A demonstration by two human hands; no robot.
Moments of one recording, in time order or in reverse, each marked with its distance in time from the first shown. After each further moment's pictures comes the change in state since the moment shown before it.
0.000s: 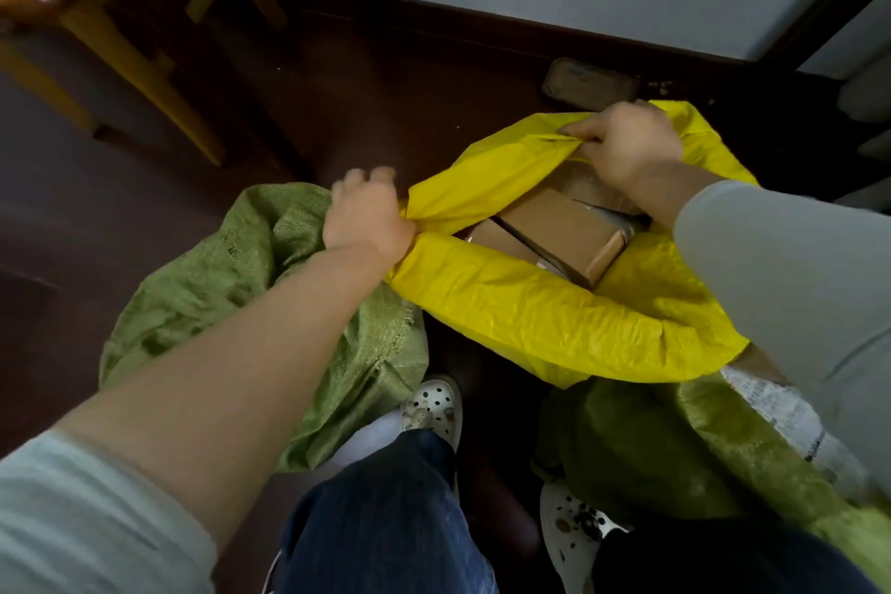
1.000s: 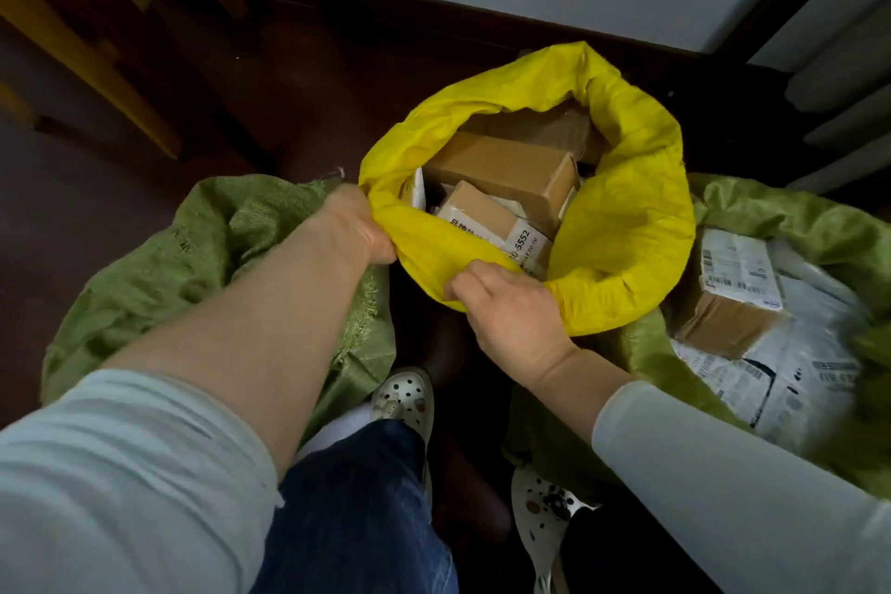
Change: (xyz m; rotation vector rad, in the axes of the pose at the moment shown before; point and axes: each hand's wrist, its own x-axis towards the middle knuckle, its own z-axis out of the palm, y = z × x) left_hand 0.009 0.030 0.021 -1.576 -0.281 -0.907; right_hand -0.144 -0.051 0.084 0.062 0.276 -0.488
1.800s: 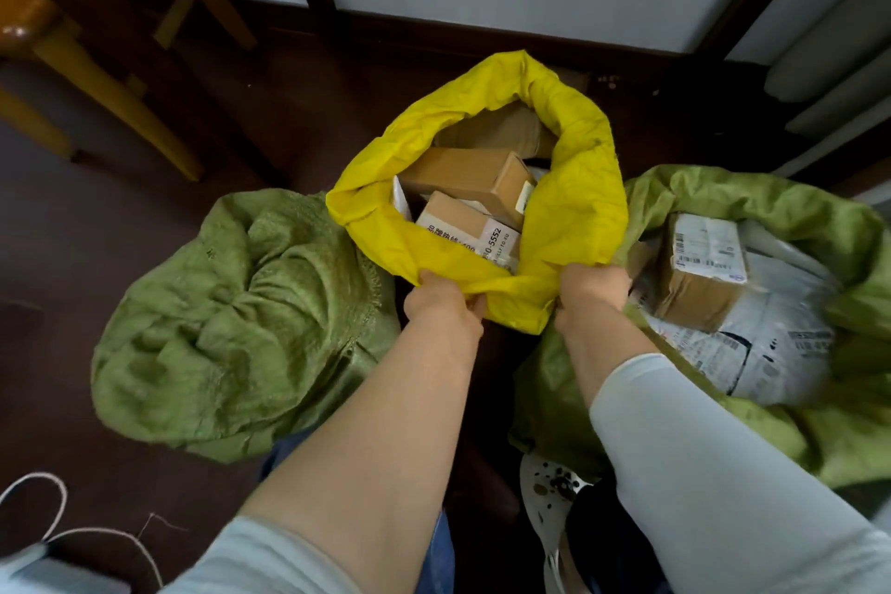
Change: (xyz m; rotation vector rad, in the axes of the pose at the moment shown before) left_hand -0.044 -0.117 0.016 -0.085 0.187 0.020; right_hand -0.007 0.039 -0.035 0.850 0.234 1.708
